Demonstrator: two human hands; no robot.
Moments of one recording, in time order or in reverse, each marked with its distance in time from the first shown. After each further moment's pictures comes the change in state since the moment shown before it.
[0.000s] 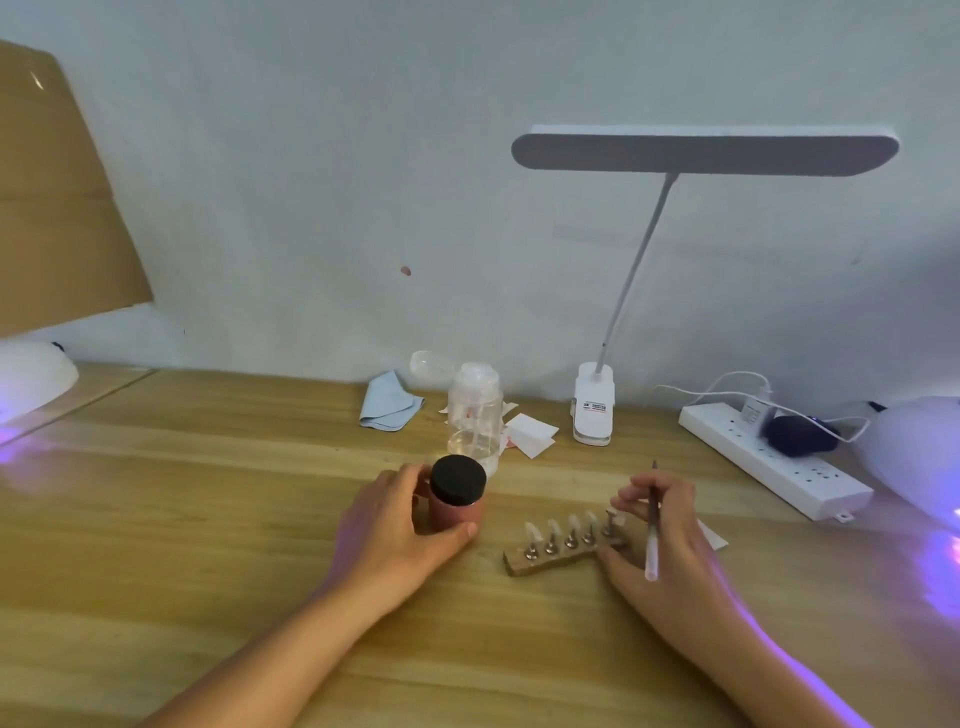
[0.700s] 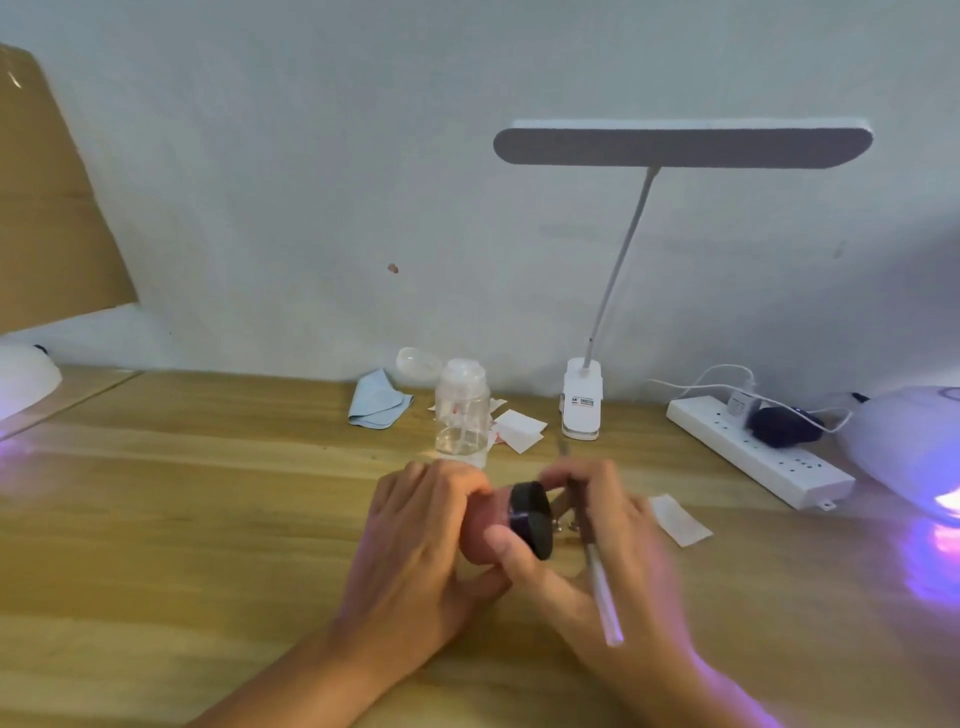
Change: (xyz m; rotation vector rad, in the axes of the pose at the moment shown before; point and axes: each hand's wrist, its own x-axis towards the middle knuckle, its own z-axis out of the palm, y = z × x) left_hand -0.033 0.033 0.005 0.133 0.309 0.720; right_hand -0.024 -0.057 0.015 0.027 0.222 -0.361
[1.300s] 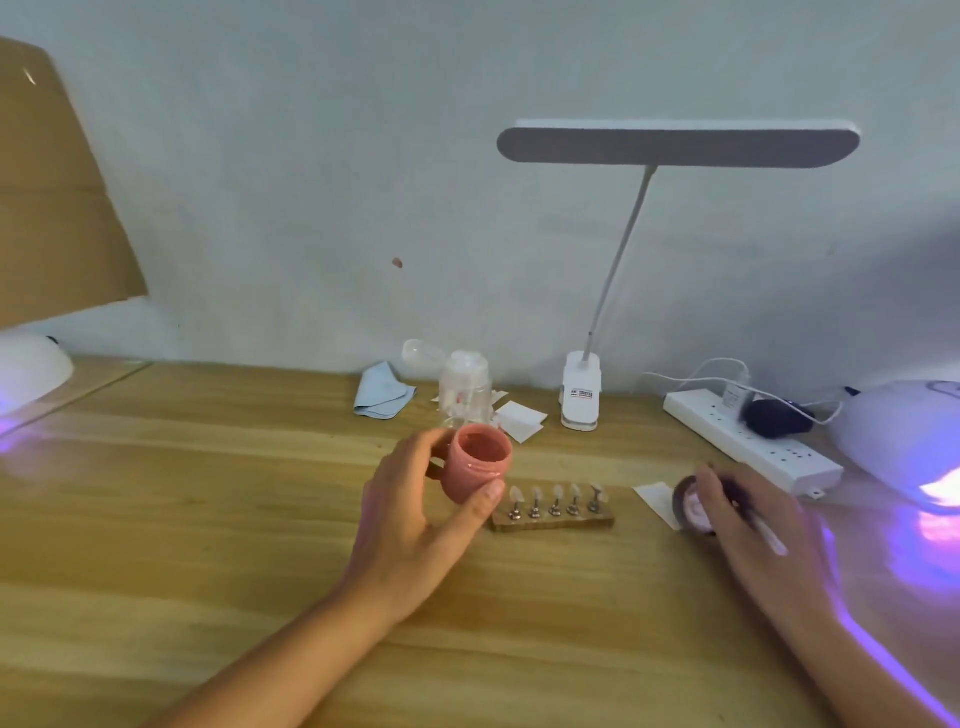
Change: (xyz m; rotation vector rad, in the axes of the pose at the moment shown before) left_hand 0.006 -0.001 -0.007 -0.432 -0.047 -0.490; right_hand -0.004 0.096 -0.070 -0.267 0.102 0.436
